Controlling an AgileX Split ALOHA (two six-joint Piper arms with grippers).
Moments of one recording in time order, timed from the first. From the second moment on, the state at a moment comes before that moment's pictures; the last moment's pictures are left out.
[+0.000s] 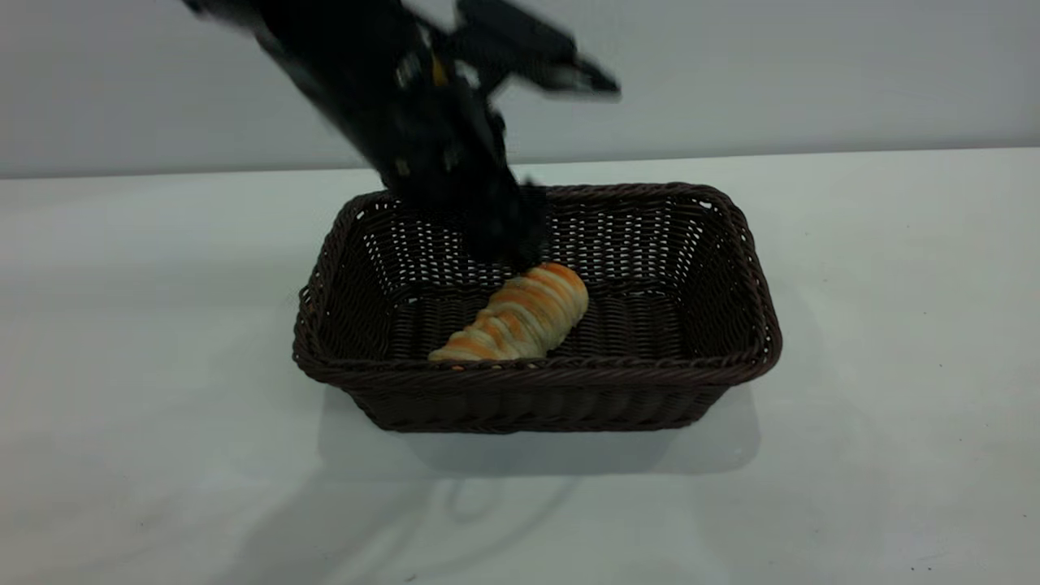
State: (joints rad) left arm -0.60 1.99 -1.24 0.08 0.20 0.16; right arm 0.33 -0.02 -0.47 0.00 1.13 -0.04
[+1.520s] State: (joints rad) left arm -0.60 0.57 -0.49 0.10 1.13 -0.13; right arm 0.33 -0.02 -0.47 -0.01 1.13 -0.04
